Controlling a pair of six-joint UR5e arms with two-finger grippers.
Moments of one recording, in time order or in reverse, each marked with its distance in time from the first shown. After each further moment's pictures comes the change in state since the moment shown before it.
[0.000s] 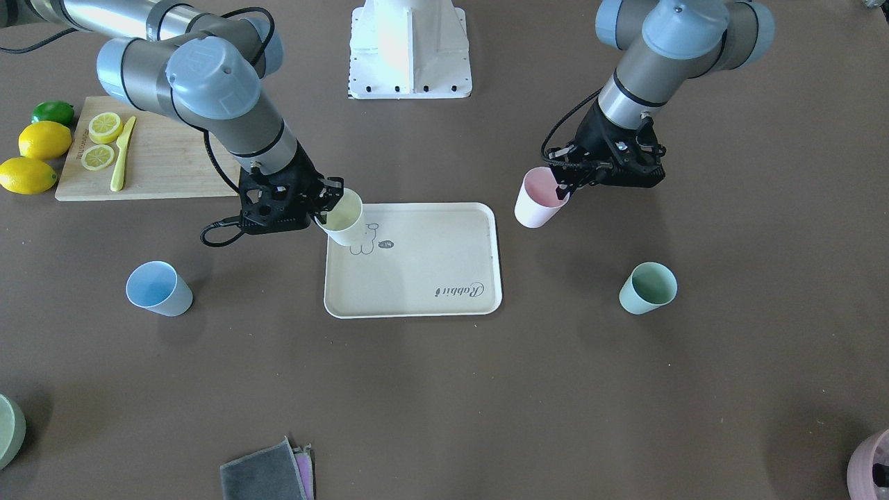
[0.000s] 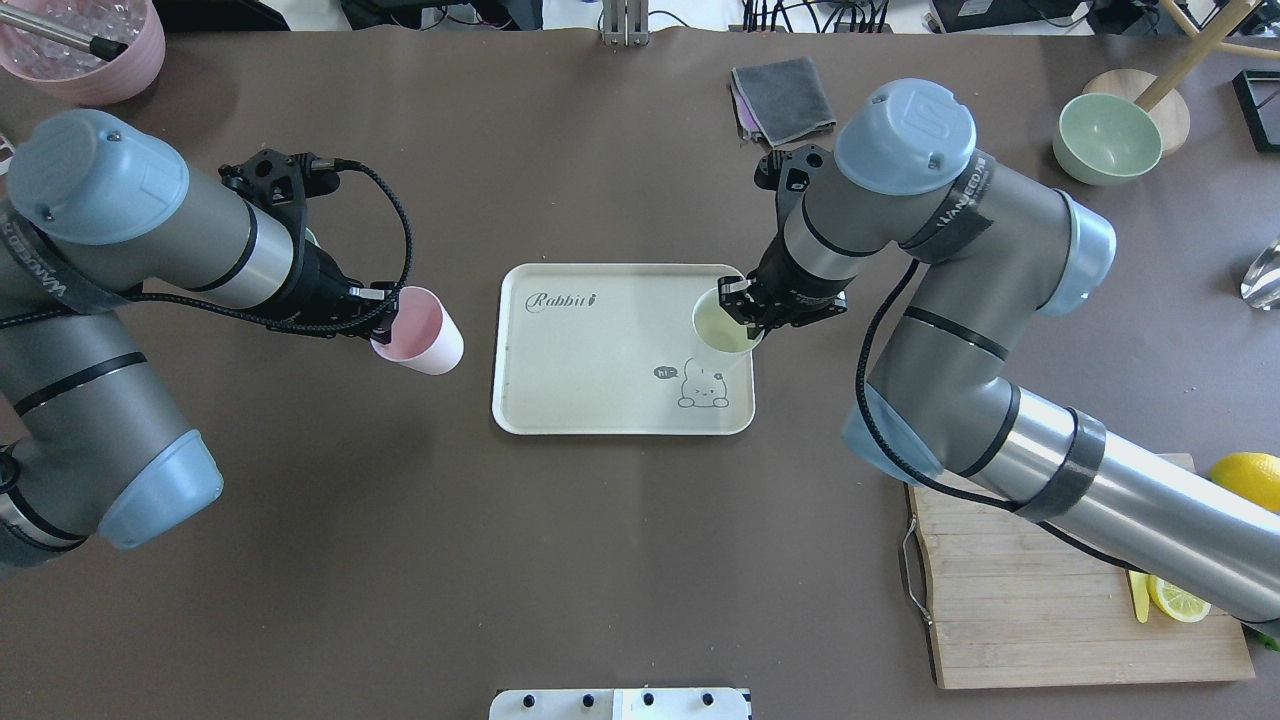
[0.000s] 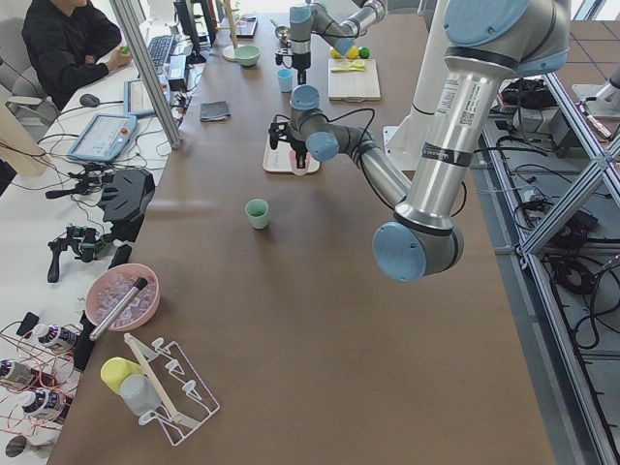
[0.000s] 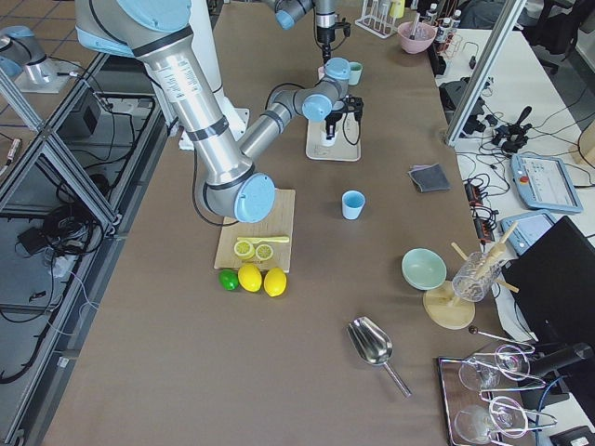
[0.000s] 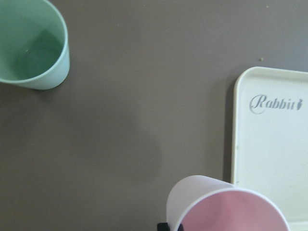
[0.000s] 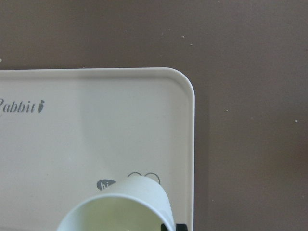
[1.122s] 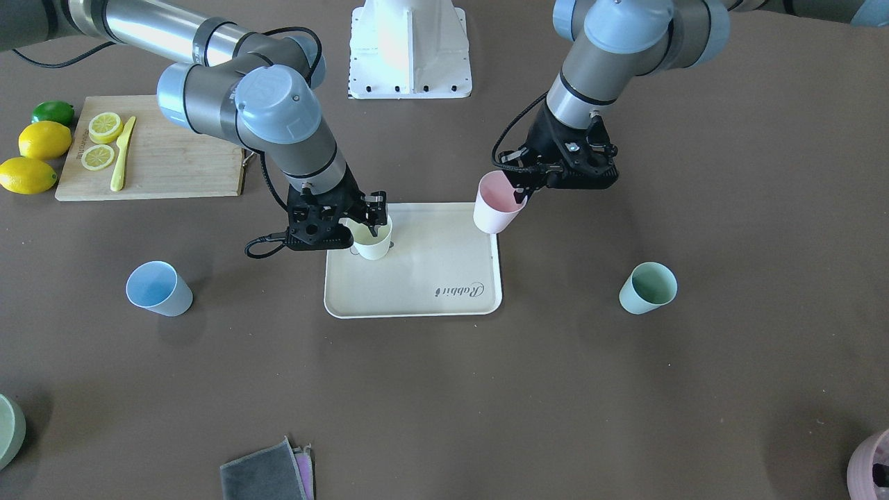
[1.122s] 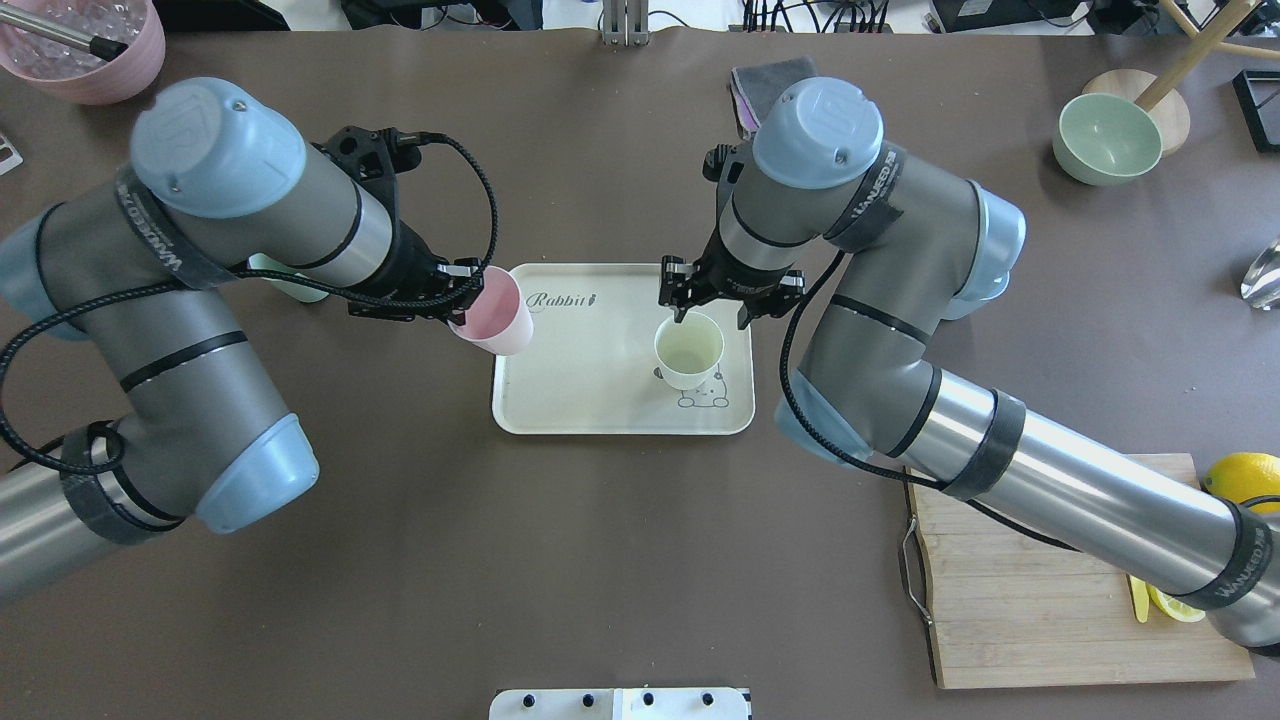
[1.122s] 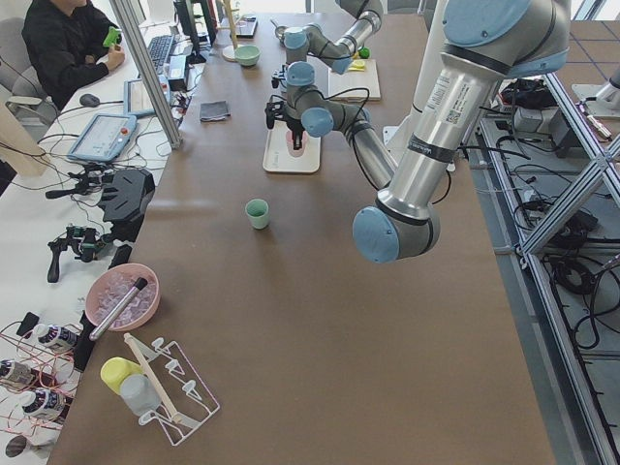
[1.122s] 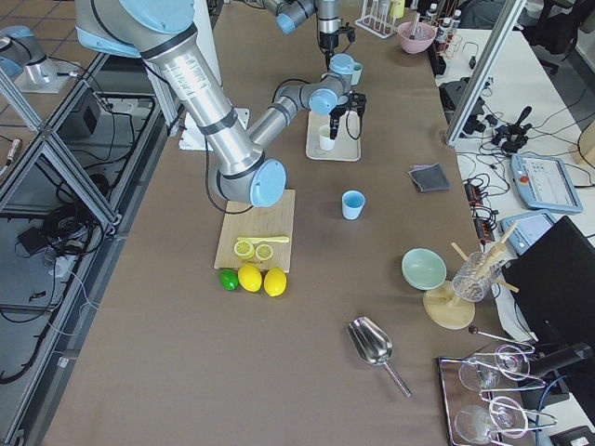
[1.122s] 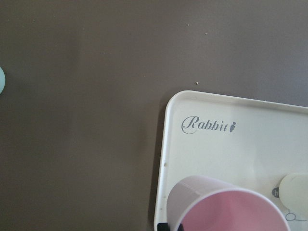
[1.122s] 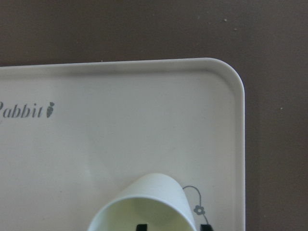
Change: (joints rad) left arm 0.056 -0.173 0.072 0.084 0.063 -0.102; right arm 0.003 0.090 -0.091 0.016 -0.009 0.078
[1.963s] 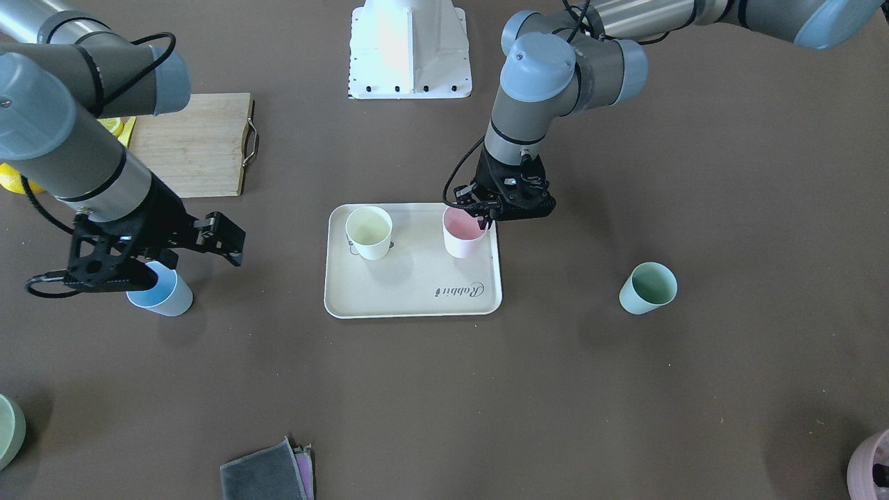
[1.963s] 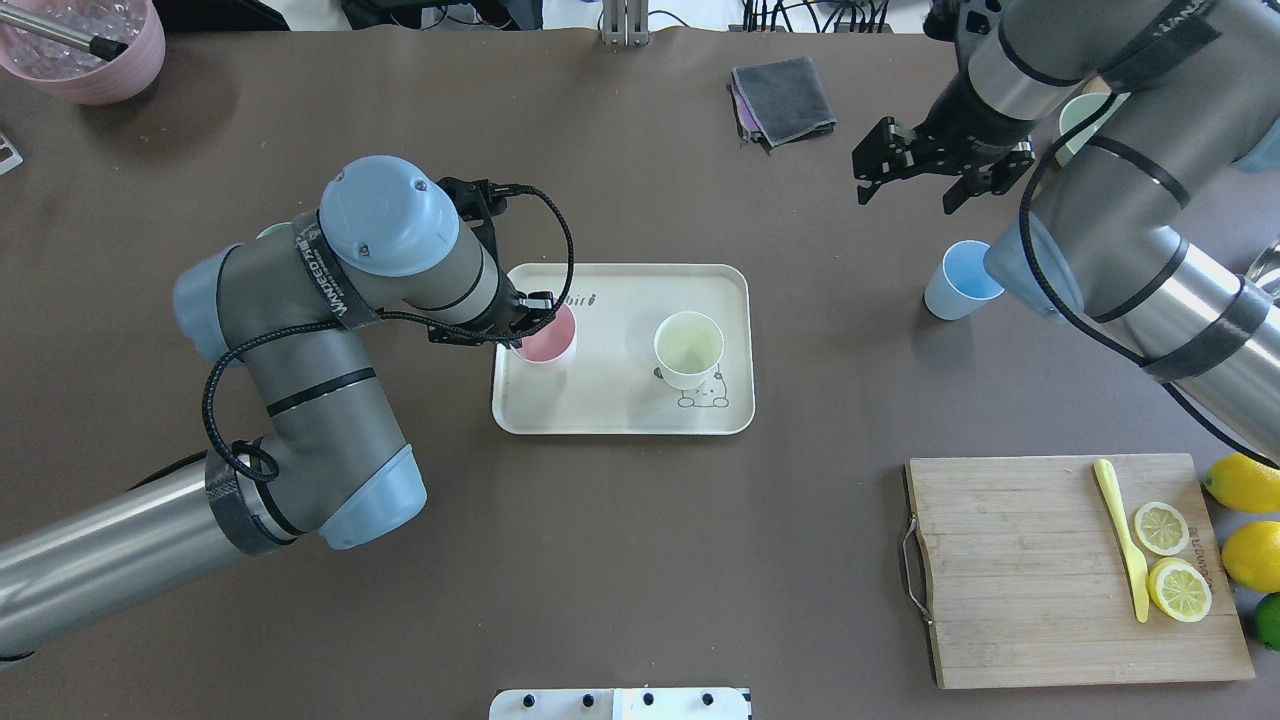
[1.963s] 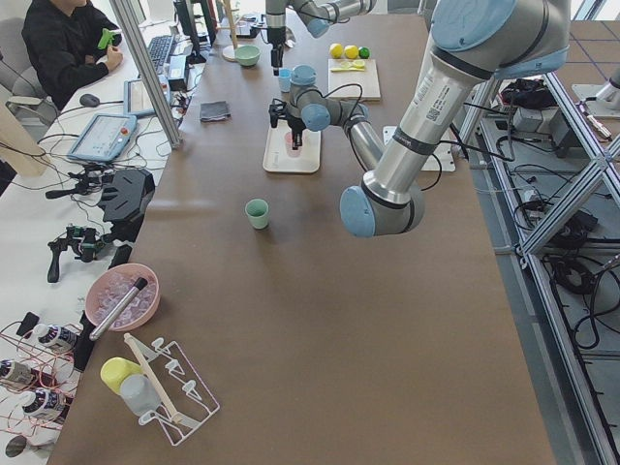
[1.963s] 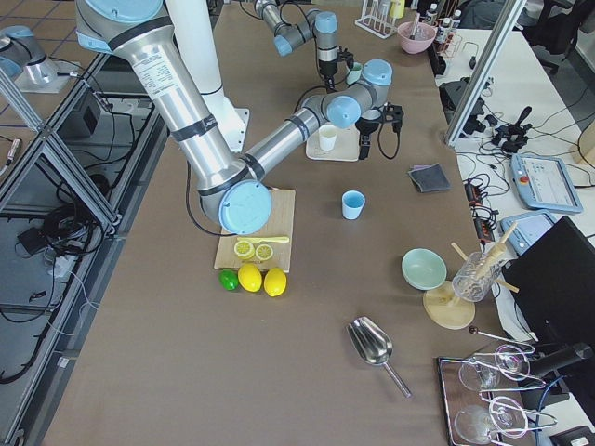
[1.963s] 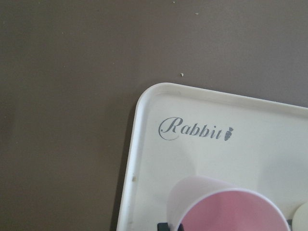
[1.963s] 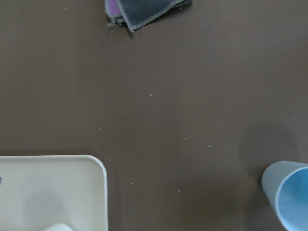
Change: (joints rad) left arm 0.093 -0.102 0.189 -0.015 0.112 -0.047; right arm 0.319 -0.187 0.103 -0.117 0.165 -0.348
